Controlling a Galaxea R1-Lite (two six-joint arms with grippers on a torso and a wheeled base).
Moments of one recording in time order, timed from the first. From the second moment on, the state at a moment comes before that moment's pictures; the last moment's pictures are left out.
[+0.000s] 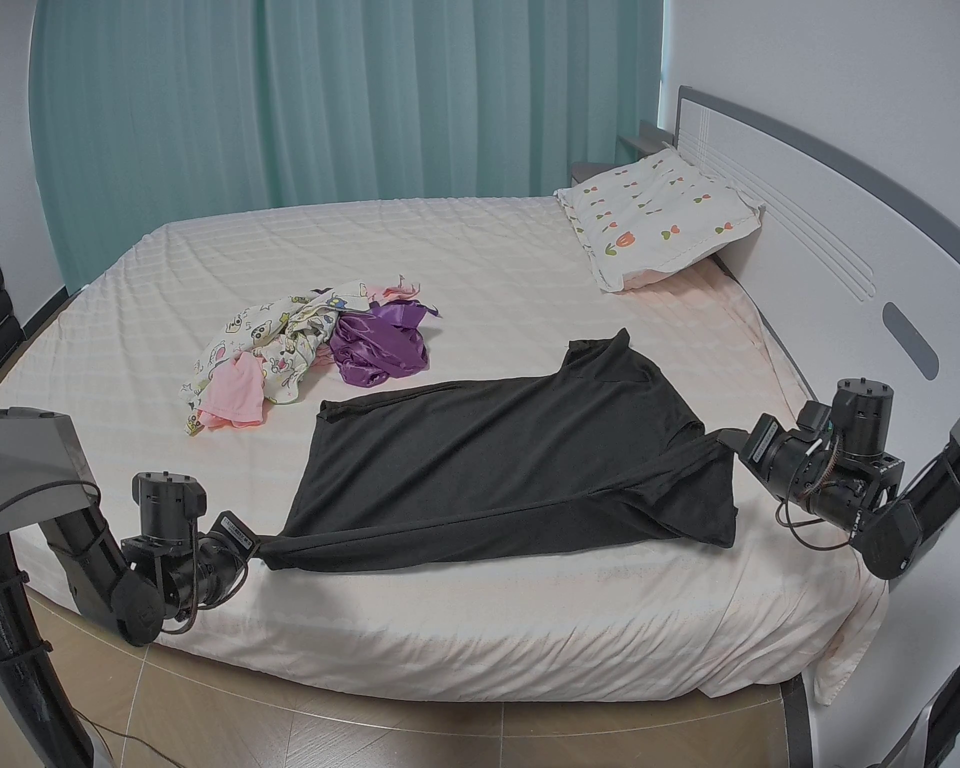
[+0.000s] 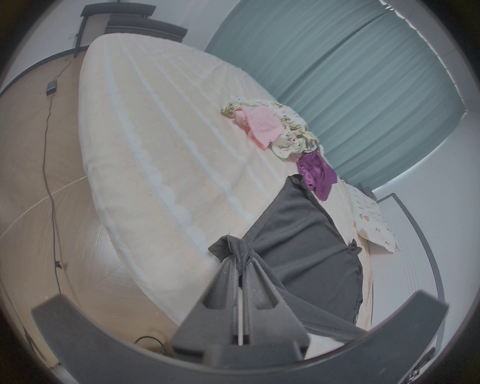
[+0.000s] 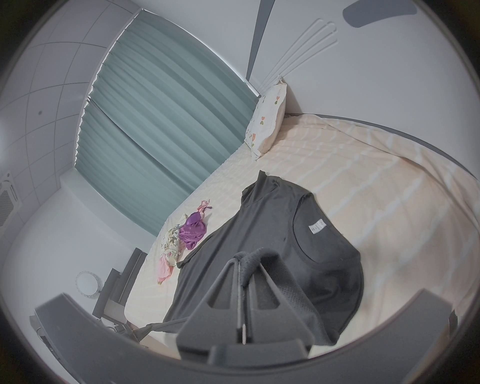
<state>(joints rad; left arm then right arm) -0.09 2.05 -0.40 -1.03 0.06 -0.96 0.19 1.89 -0.58 -1.03 0.11 0.72</state>
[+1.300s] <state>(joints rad) -0.04 2.20 -0.89 -0.77 -0.05 -1.25 0.13 2.26 -0.83 -1.21 0.09 0.75</state>
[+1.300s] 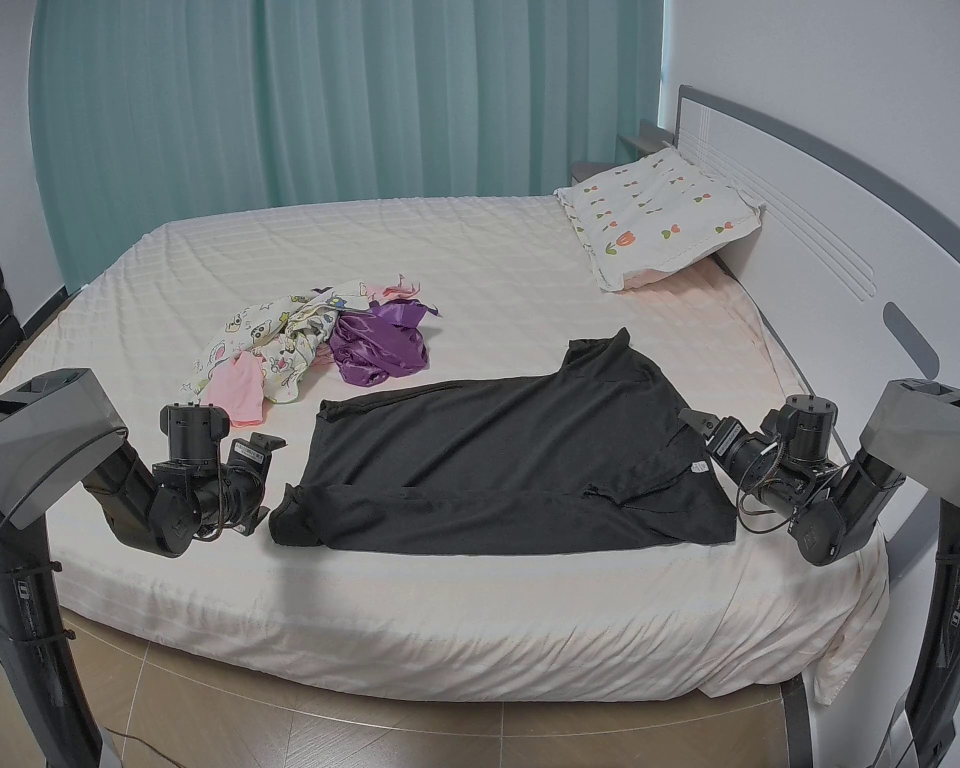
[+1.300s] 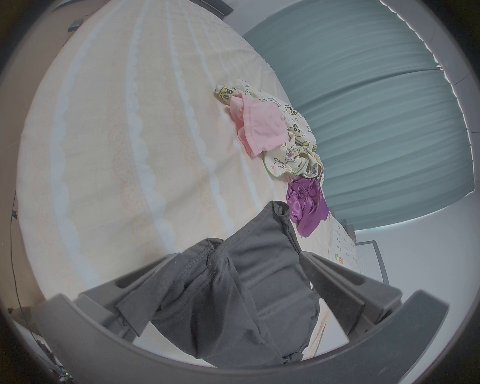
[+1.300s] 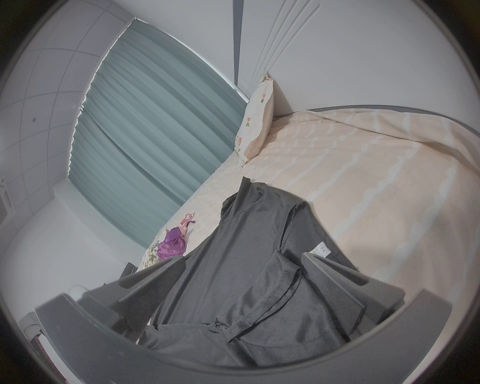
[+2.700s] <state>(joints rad) 0.00 1.89 -0.45 -0.83 -0.30 -1.14 0.19 1.94 -0.31 -1.22 0.10 1.00</state>
